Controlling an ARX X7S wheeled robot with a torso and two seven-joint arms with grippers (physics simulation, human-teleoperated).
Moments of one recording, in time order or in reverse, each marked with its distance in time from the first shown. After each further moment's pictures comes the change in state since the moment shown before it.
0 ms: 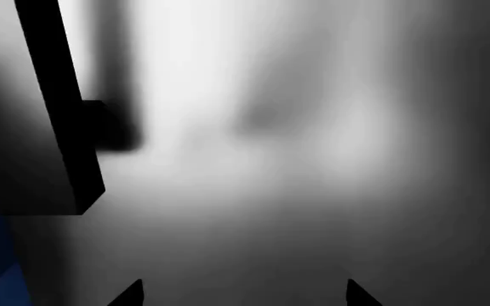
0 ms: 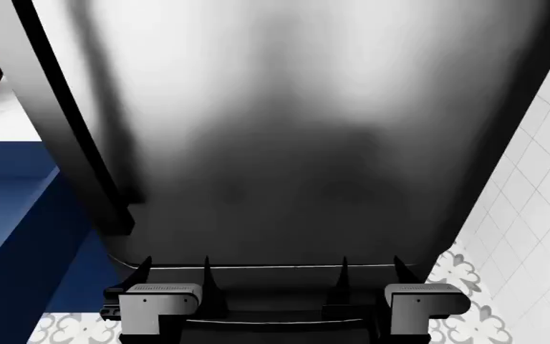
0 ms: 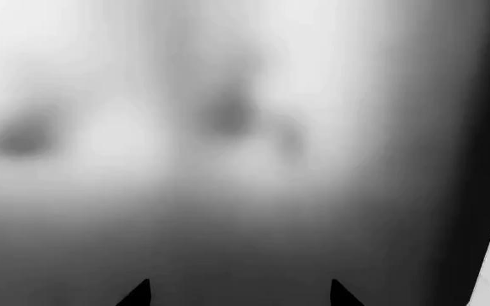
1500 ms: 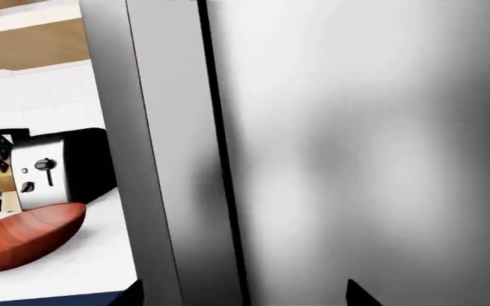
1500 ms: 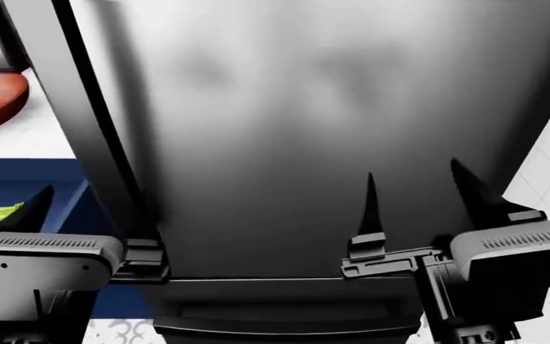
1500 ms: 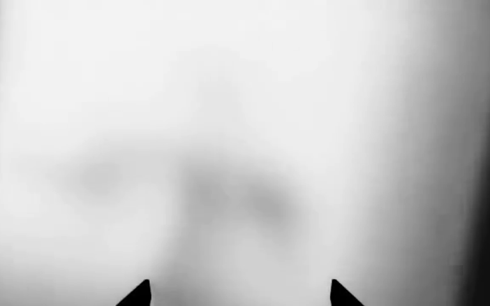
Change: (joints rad) left arm -0.126 -0.610 0.028 1.018 -0.708 -0.809 -0.653; right arm 0.195 0.429 -0.186 -1.031 0.324 0.809 0.398
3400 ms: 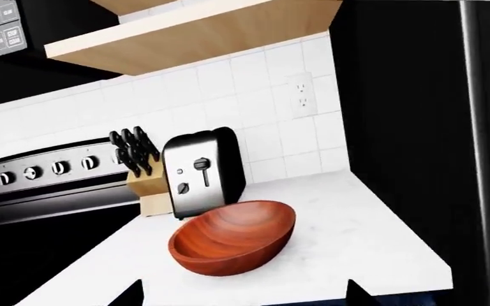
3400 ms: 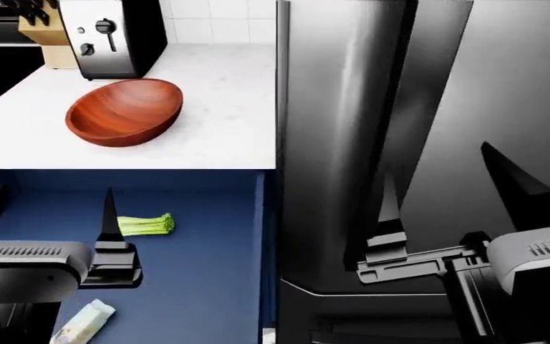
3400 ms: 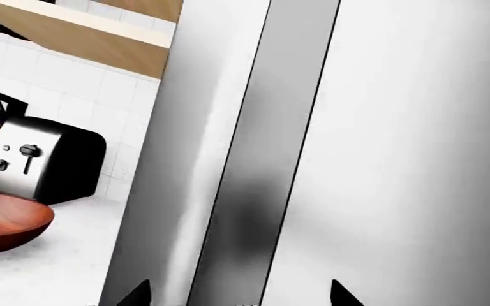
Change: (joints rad) left arm 0.009 -0.359 0.126 0.007 -0.180 0.254 -0.315; right arm 0.671 0.681 -0.817 -0.005 0.585 -0.446 0.806
